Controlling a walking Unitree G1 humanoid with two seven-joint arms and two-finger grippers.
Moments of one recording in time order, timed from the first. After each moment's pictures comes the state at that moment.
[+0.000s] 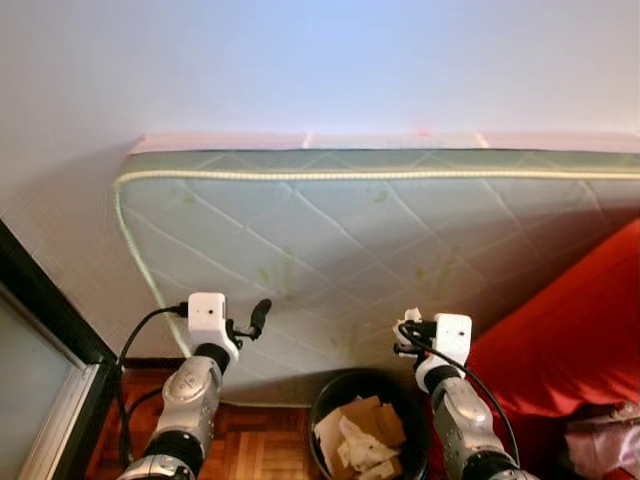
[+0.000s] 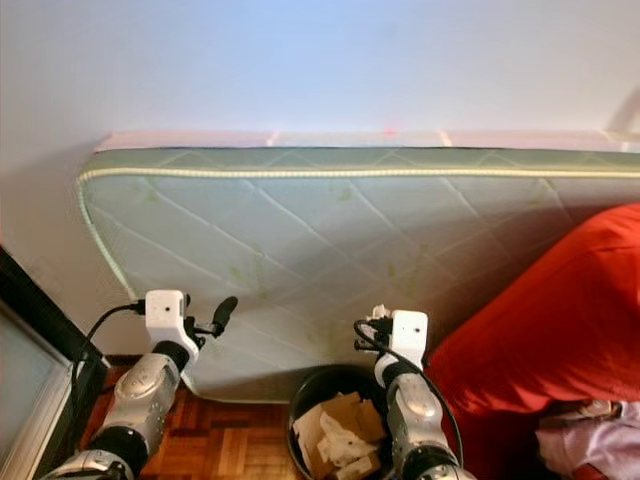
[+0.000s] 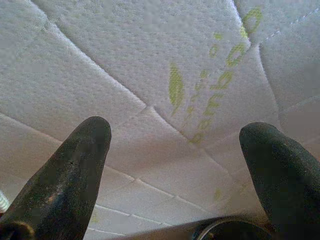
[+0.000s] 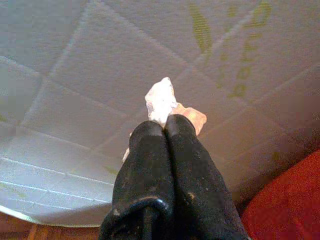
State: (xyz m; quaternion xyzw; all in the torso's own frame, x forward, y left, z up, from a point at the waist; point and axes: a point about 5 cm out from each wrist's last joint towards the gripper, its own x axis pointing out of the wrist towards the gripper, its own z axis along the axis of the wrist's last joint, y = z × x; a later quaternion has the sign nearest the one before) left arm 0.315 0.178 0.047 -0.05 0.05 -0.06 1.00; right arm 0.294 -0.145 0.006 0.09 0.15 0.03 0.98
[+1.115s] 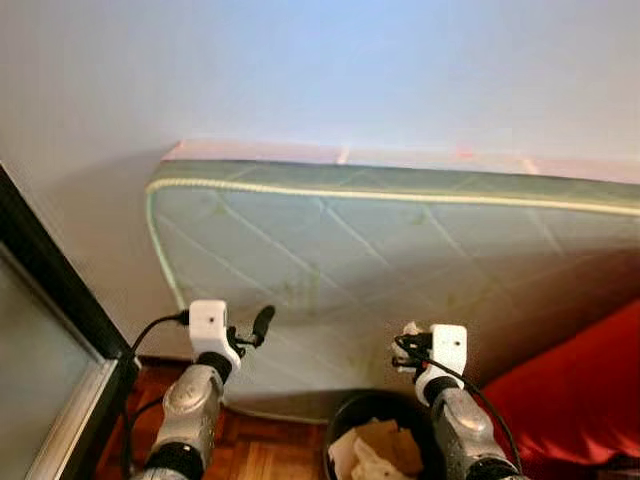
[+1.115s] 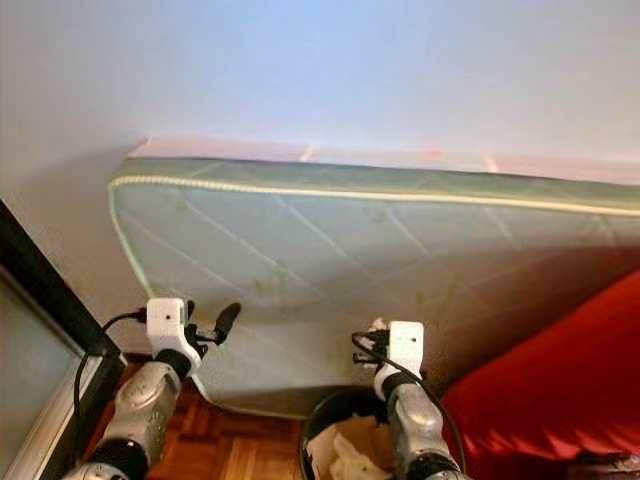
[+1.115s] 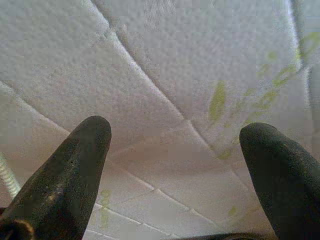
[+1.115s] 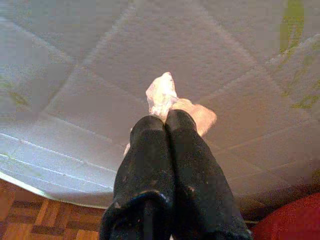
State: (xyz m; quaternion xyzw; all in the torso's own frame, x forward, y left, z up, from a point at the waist) left arm 0.305 0.176 0.039 -0.07 0.06 -0.07 0.99; right arm 0.284 -0.145 -0.006 0.08 0.19 0.04 0.98
